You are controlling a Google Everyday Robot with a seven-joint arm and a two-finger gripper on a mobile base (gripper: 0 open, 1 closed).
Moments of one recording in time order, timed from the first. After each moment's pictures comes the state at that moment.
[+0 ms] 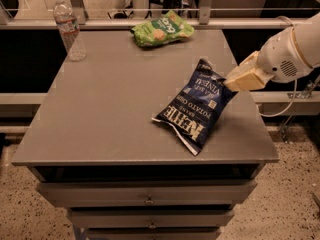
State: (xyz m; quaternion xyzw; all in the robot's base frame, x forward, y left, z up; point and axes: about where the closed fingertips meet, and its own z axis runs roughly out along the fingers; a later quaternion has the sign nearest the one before) arm 0.525 -0.186 0.923 -0.51 0.78 0.14 0.33
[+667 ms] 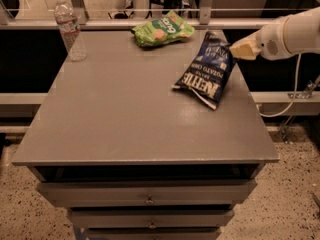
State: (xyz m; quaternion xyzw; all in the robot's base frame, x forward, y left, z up) arm 0.658 -0.235 0.928 -0.35 0.81 0.08 0.46
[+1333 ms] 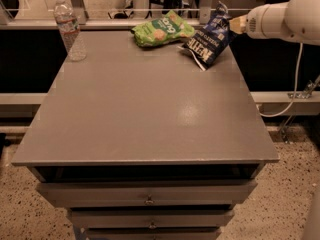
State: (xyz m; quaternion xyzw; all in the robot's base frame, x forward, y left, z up) arm 0.796 -0.274 0.943 -0.15 0.82 0.07 0.55
